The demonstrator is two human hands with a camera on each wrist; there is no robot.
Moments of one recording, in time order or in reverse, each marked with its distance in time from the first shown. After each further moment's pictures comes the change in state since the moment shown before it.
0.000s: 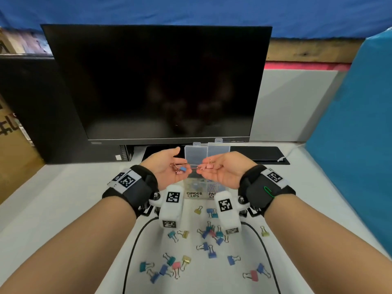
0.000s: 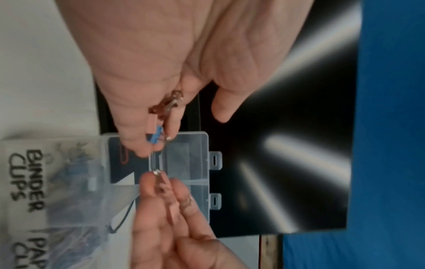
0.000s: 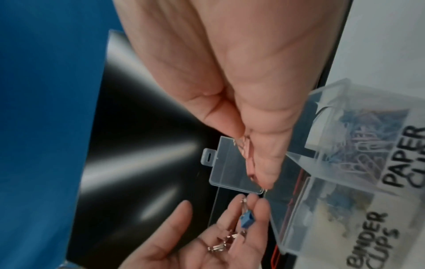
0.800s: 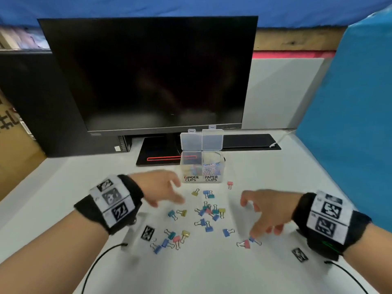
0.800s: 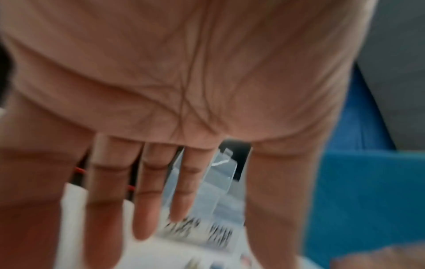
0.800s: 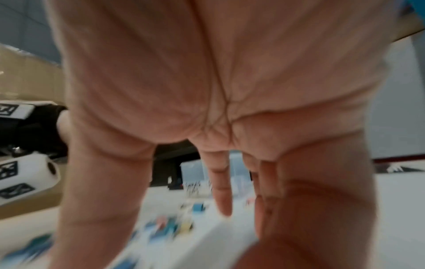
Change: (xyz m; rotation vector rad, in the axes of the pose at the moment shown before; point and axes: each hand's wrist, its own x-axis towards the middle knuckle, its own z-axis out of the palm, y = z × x) left_hand -0.074 -0.034 -0.012 1.574 -0.068 -0.002; right_hand -0.109 0.049 -0.072 -1.457 -0.044 0.317
